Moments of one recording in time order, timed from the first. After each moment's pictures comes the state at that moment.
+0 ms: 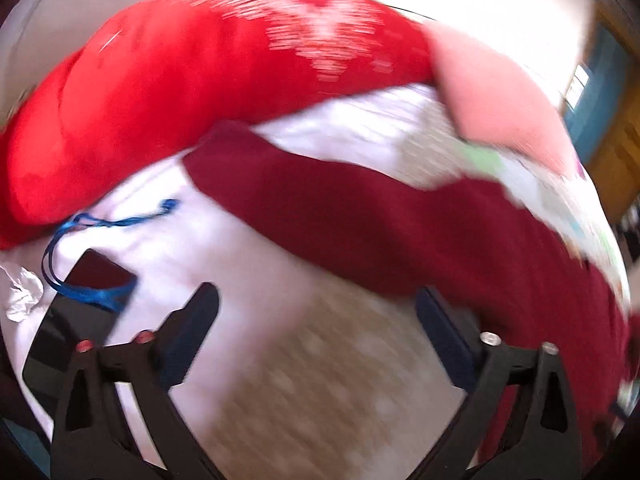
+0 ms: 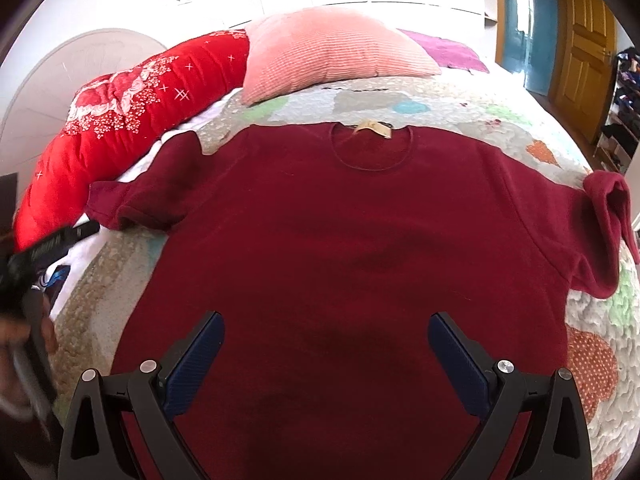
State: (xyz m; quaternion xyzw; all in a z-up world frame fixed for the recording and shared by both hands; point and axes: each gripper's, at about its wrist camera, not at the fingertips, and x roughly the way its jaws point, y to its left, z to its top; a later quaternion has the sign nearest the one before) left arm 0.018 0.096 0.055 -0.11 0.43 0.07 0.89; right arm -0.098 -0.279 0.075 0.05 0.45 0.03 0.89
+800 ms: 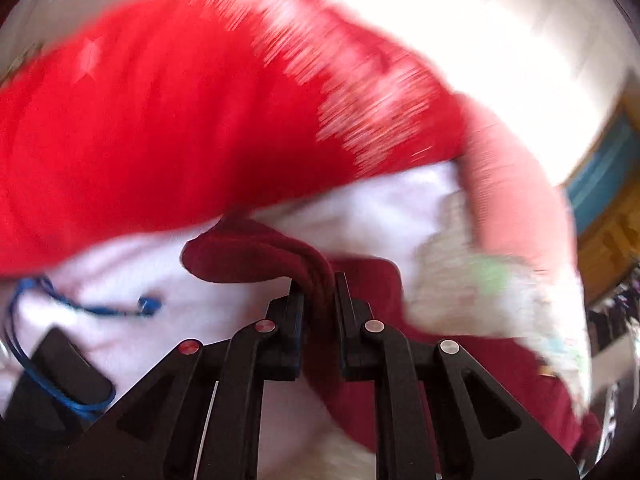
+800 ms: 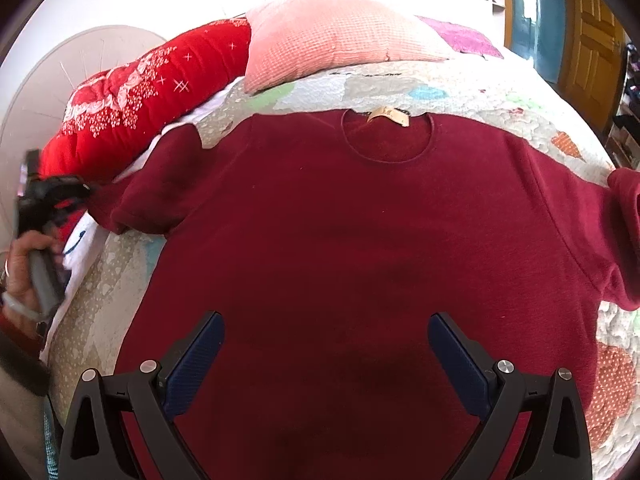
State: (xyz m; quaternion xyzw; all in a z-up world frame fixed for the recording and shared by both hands) left arm 0.084 0.129 0.102 -0.21 0.35 0.04 0.91; right arm -0.076 -0.281 0.062 0.07 0.47 0.04 0.88
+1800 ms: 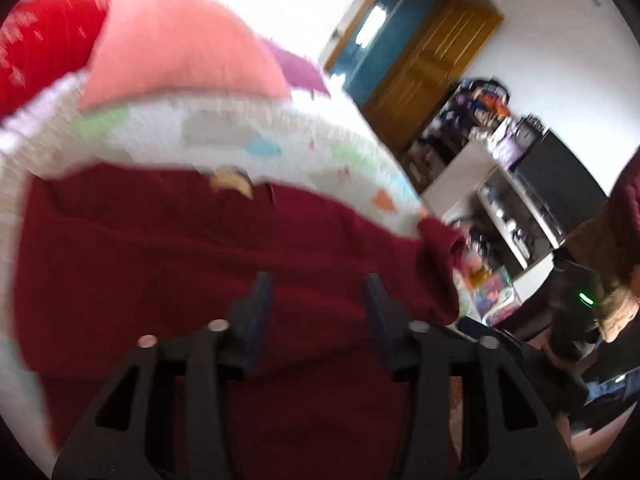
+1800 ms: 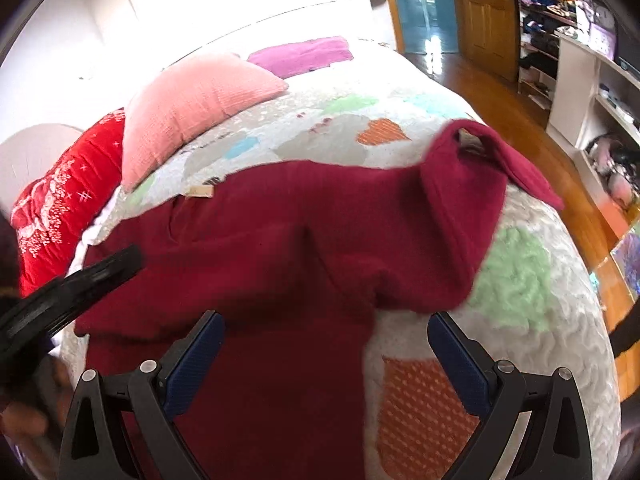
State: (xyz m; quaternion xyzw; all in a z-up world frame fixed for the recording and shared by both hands) left arm -0.008 -0.177 0.111 -0.10 0.40 -0.35 0.84; right arm -0.103 -0.449 0.093 0.17 0.42 -0.09 0.88
